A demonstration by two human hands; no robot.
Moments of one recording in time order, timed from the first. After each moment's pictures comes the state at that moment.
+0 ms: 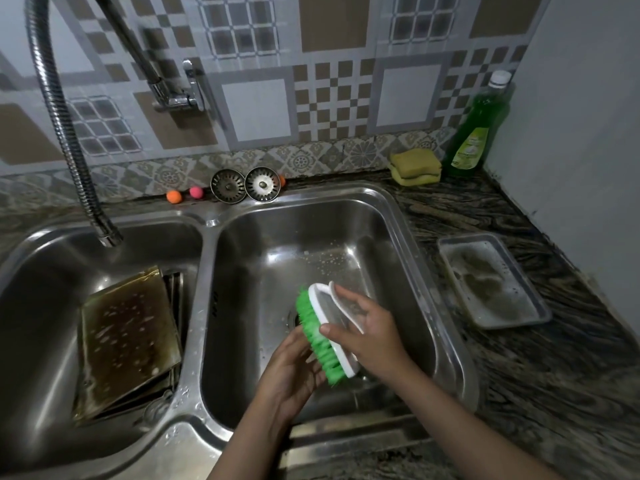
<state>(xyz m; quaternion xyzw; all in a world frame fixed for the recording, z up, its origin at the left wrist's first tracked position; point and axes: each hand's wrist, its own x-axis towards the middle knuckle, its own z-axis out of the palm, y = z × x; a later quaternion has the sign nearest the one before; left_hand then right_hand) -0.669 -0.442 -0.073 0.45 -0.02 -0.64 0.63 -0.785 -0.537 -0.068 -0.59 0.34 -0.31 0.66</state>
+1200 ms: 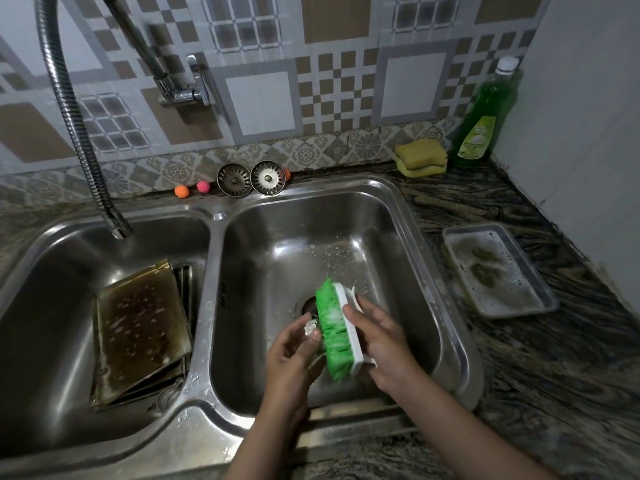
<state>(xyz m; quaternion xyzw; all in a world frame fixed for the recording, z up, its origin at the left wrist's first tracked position) -0.688 -0.423 -0.057 0.59 -0.04 -0.46 0.67 -0.788 -0.517 -0.068 -0.32 0.39 -0.30 0.81</state>
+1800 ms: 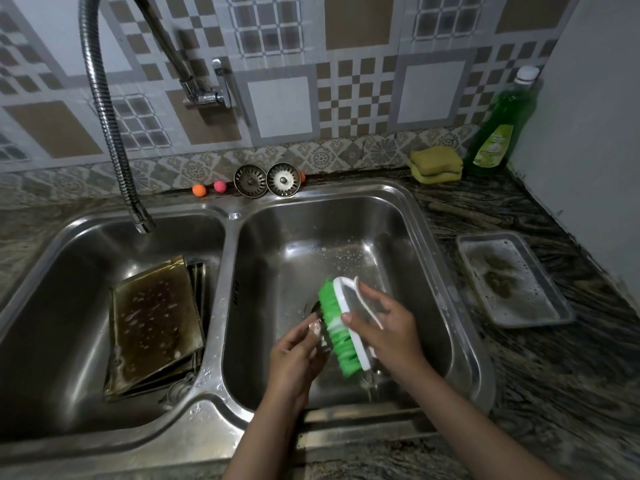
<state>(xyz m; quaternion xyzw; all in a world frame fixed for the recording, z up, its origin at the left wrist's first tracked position) -0.673 -0.428 -0.057 0.56 0.00 -0.50 0.66 -0.789 -0.523 -0.063 -0.57 0.37 -0.34 0.65</state>
